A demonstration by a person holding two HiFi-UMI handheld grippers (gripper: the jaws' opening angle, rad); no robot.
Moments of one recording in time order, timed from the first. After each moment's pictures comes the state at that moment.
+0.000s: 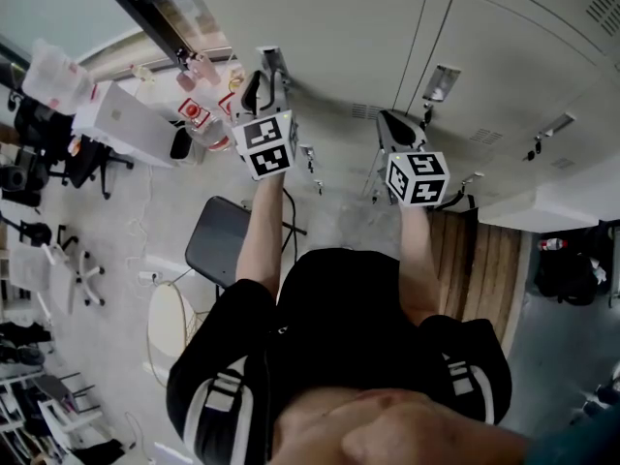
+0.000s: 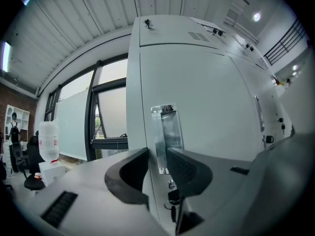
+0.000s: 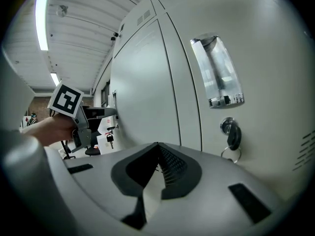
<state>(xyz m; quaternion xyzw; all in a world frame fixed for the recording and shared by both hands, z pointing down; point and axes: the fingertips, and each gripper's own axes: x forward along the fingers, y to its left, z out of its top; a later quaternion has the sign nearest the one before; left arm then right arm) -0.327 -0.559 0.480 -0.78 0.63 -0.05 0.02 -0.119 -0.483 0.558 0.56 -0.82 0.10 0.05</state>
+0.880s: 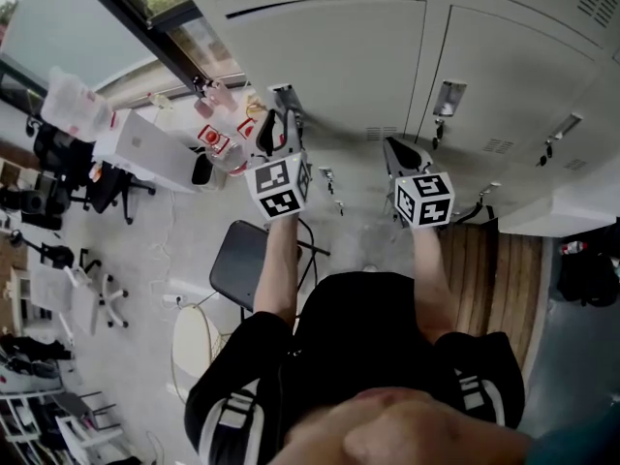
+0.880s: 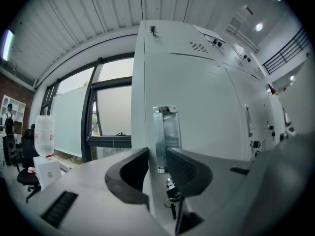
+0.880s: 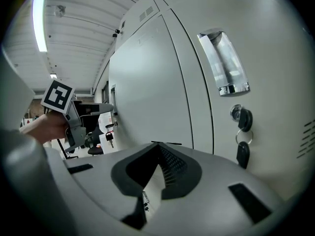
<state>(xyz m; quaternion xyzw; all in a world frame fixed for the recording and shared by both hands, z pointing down) -0.334 -0.532 0.481 -0.80 0.61 -0.03 0.01 -0.138 -0.474 0.566 0.55 -0.83 0.12 0.05</state>
